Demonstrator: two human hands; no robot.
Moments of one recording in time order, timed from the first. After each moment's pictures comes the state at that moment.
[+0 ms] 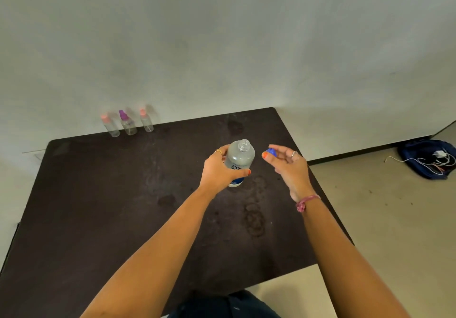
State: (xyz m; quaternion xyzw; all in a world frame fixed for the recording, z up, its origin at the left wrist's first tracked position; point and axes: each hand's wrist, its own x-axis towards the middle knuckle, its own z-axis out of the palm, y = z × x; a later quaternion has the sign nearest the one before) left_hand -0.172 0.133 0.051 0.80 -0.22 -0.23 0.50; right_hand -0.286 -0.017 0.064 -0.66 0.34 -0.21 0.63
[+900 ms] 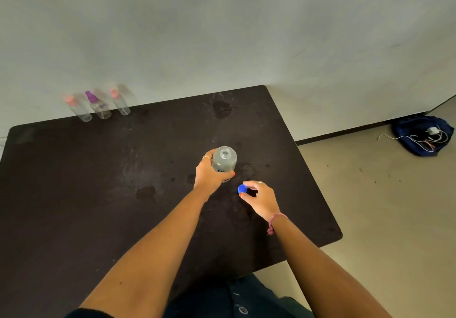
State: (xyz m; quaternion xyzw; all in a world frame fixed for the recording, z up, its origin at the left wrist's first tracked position) left_hand -0.177 0.099 -0.031 0.81 -0.11 -0.30 0.50; right_hand -0.312 -0.013 -0.079 -0.82 0.35 0.01 0.45
